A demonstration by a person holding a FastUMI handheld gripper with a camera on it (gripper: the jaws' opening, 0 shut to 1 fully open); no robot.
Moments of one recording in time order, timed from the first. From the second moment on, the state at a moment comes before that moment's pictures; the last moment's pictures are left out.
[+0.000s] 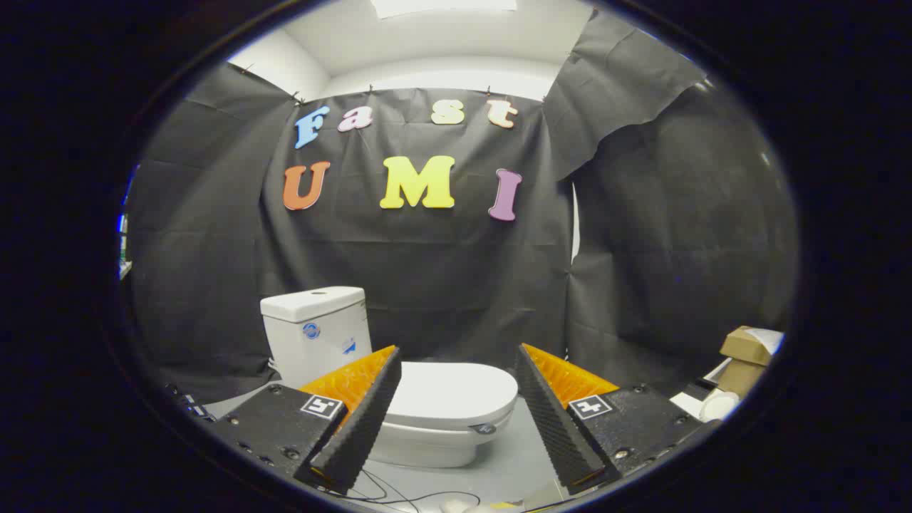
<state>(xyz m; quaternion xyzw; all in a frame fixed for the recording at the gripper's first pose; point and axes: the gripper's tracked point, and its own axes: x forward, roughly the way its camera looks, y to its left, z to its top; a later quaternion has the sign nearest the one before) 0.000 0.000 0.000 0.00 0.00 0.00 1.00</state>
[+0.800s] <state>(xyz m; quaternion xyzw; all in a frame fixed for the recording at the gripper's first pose) 0.018 0.012 0.005 0.00 0.00 0.01 1.00</state>
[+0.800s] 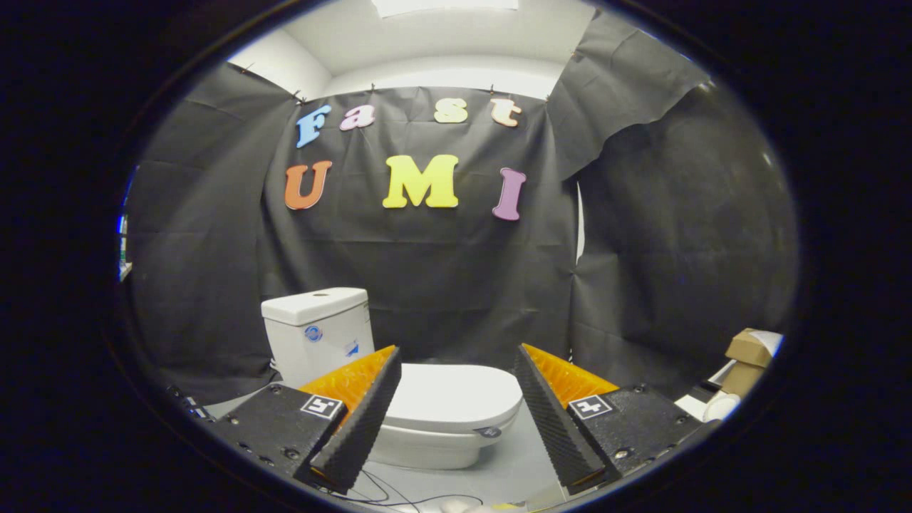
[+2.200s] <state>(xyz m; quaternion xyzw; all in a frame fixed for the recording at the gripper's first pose) 0.222 -0.073 -0.245 0.21 0.18 -0.03 0.96</state>
